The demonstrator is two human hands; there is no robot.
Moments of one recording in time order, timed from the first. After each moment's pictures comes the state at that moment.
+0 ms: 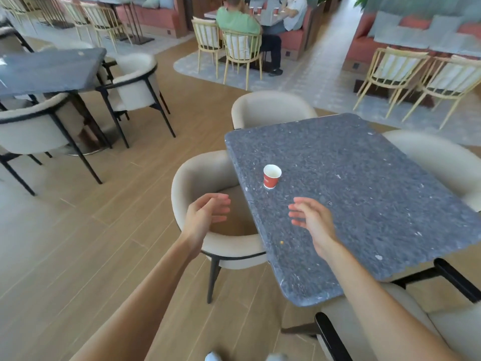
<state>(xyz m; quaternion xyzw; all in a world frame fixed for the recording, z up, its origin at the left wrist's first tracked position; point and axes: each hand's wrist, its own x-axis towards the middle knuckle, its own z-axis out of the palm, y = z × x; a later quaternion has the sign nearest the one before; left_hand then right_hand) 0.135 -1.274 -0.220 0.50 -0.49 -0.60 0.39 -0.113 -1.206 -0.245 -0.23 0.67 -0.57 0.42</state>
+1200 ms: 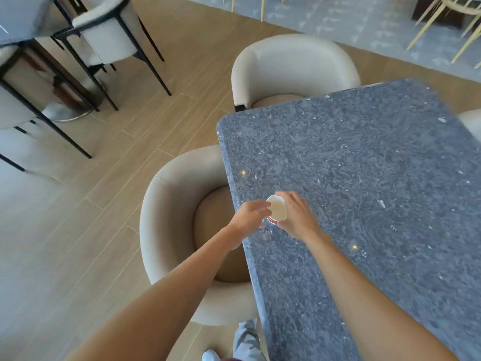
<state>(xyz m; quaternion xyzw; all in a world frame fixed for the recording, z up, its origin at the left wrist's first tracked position) -0.077 -1.540 -0.347 0.56 -0.52 -0.64 0.07 -0.235 -1.503 -0.387 -0.57 0.76 -0.05 0.30</state>
